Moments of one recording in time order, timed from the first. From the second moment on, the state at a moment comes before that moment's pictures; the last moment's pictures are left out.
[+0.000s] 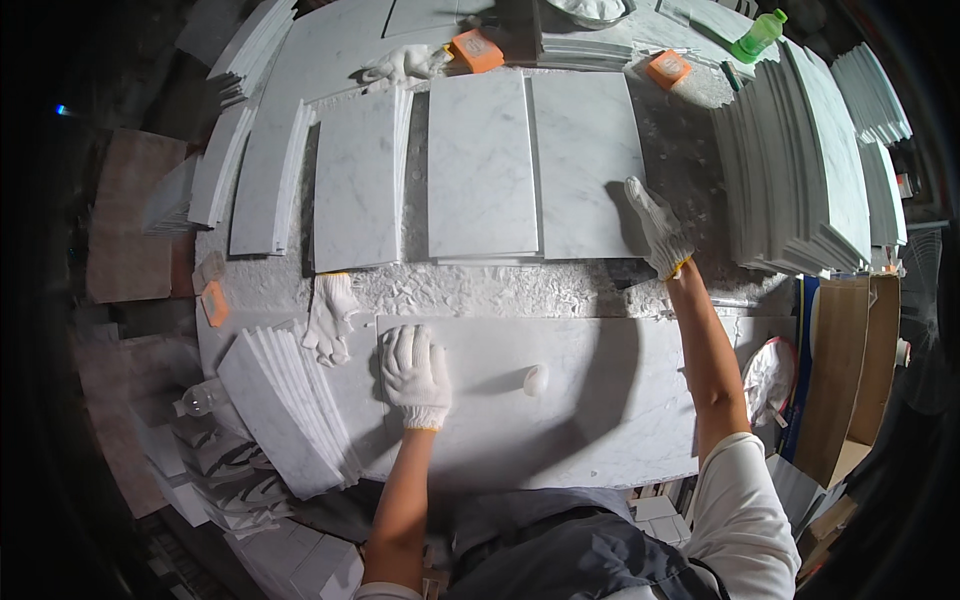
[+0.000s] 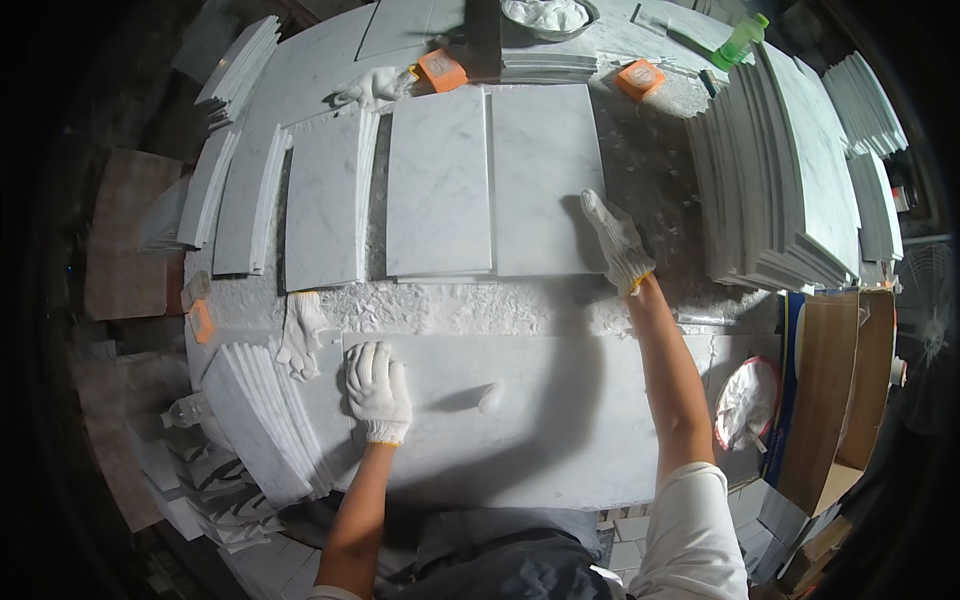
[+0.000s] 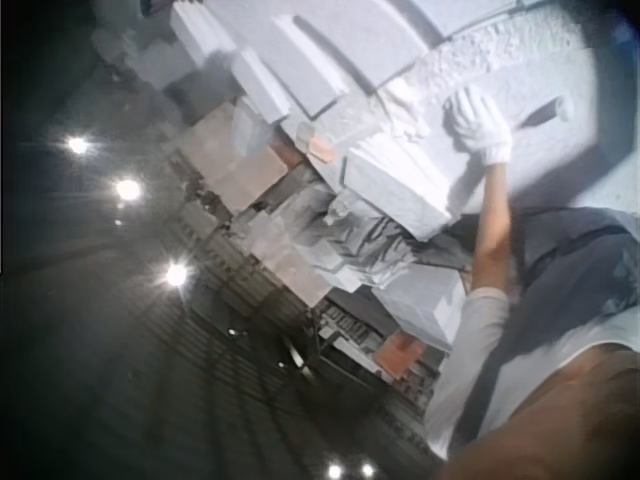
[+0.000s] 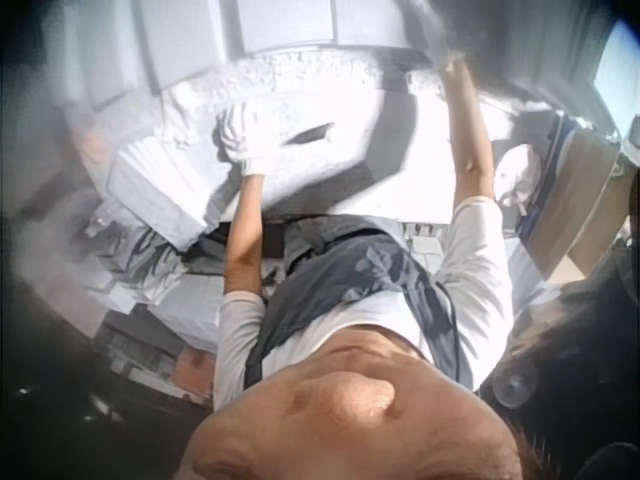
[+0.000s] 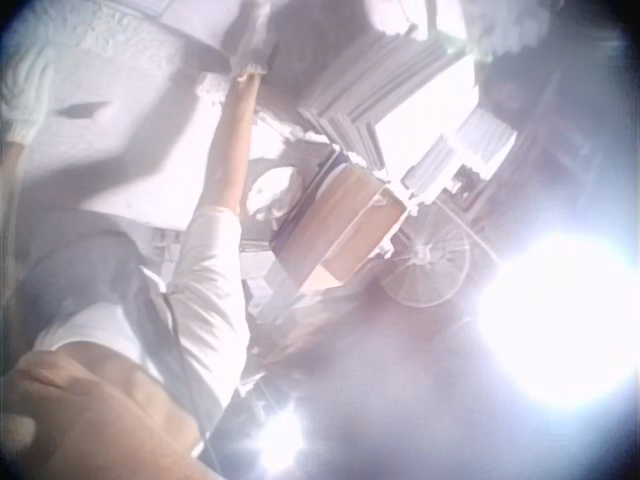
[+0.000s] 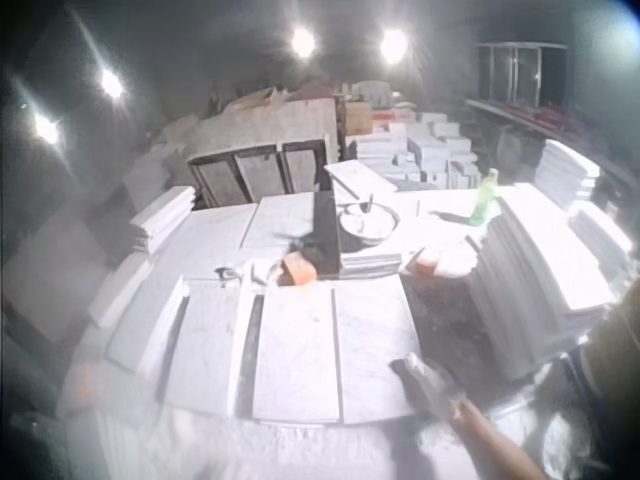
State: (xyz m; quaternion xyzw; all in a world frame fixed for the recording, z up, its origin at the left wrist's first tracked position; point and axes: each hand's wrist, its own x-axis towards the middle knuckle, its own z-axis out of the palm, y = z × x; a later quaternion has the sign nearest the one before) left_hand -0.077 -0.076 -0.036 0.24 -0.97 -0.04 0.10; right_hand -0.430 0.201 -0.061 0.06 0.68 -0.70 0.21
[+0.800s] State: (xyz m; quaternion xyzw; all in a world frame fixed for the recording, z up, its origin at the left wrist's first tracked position) left_hand -0.076 -0.077 -0.037 0.21 -0.97 -0.03 0.15; right_hand -0.427 0.188 -0.033 0.02 0.69 -0.68 0.26
